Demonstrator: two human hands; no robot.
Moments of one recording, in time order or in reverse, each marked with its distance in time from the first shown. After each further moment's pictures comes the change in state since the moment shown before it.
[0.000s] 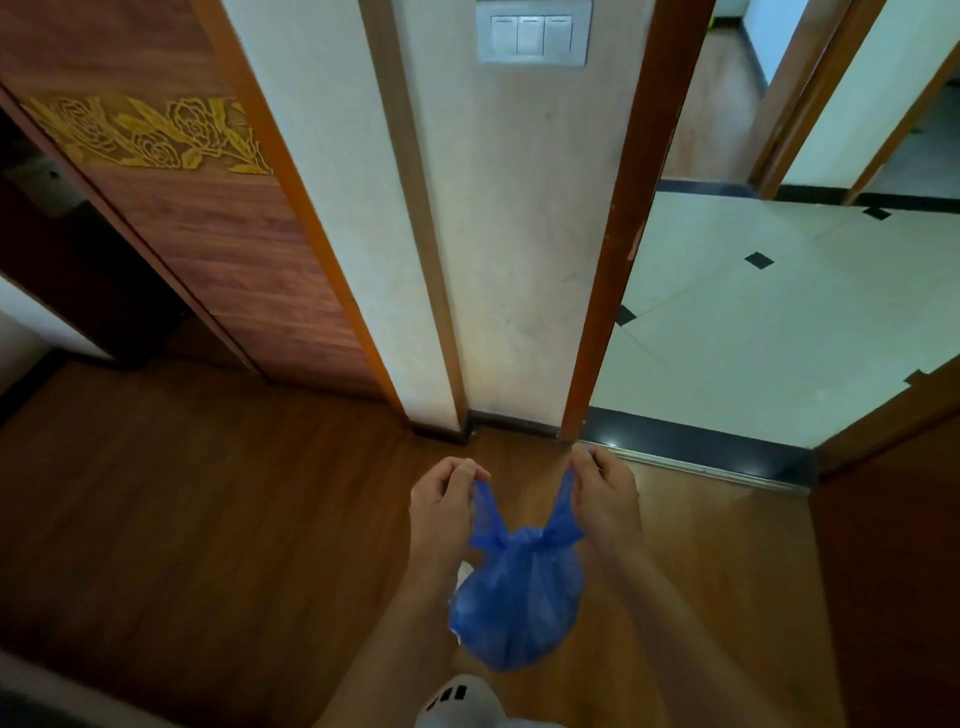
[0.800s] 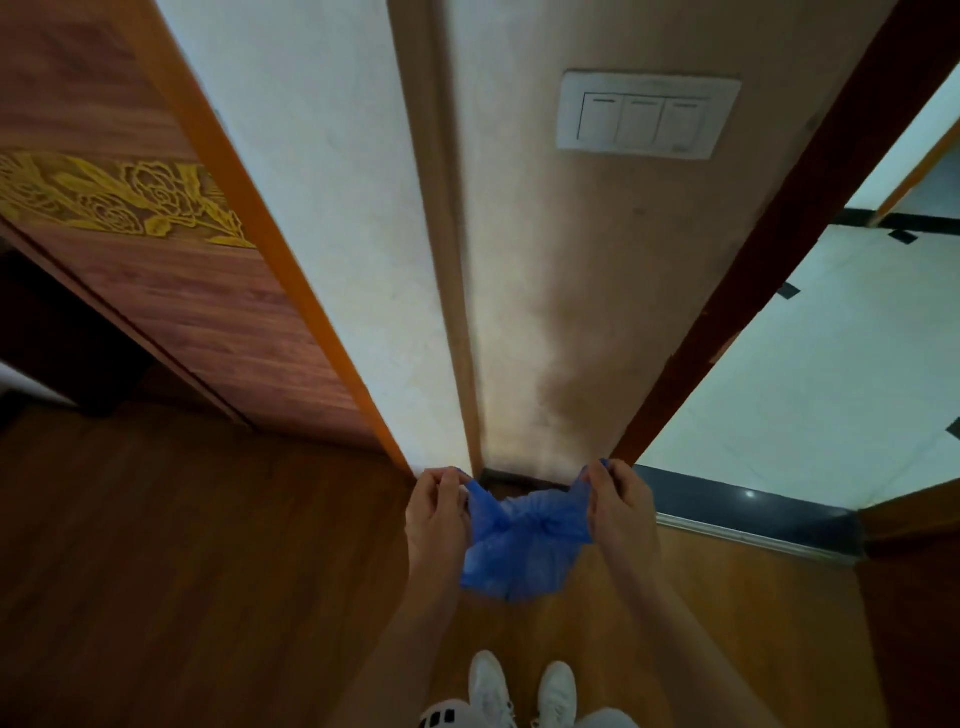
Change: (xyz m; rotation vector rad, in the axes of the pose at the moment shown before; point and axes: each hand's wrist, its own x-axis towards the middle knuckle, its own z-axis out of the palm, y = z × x) left_hand 0.252 0.080 -0.024 -0.042 0.120 -0.100; right_hand 0.211 -0.079 0.128 0.031 0.084 0.060
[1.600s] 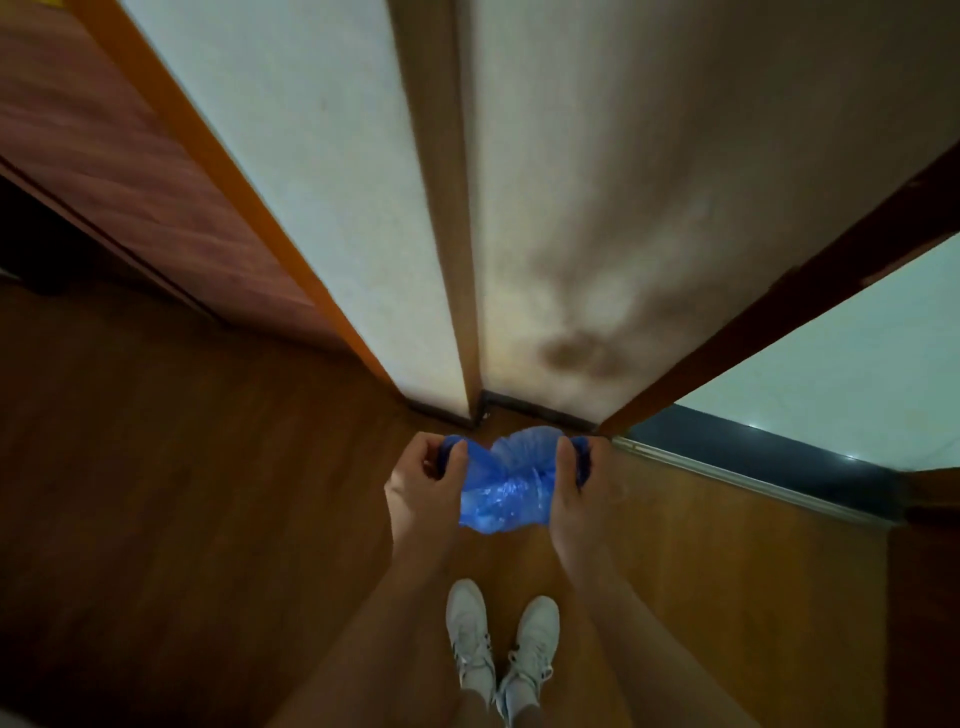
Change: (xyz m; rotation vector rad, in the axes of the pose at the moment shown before) left_hand 0.113 -0.159 0.041 0.304 0.090 0.103; right_hand 0.083 0.163 0.064 -0.449 0.086 -0.205
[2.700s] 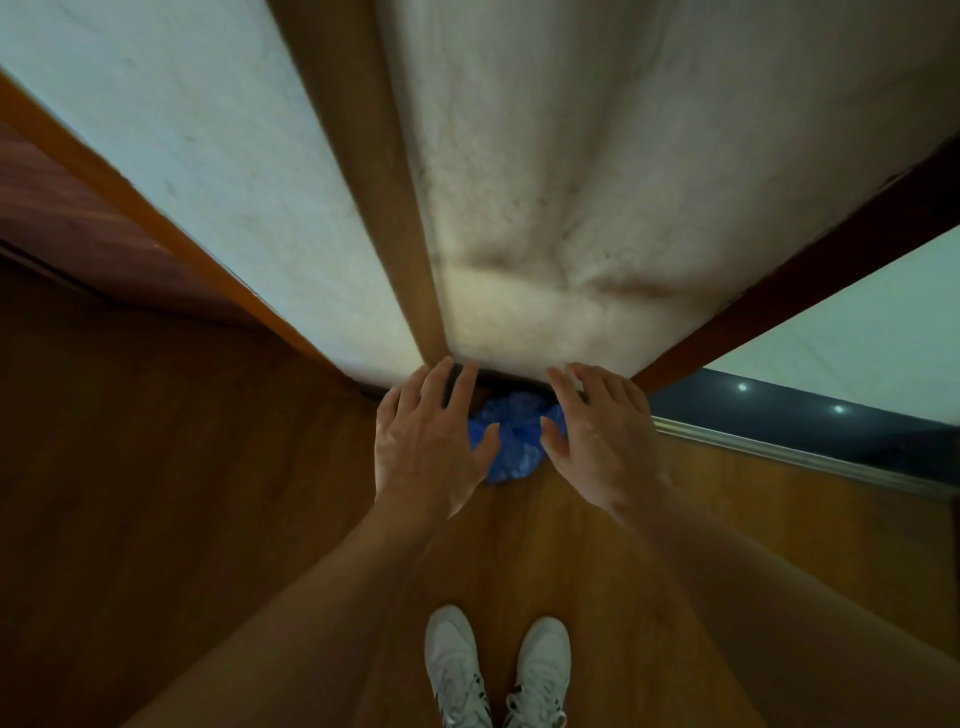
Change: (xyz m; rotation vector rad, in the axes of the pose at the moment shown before) left_hand 0.122 -0.144 0.133 1.003 -0.243 0.547; right_hand 0.125 0.183 0.104 -0.842 -0.259 -0.551
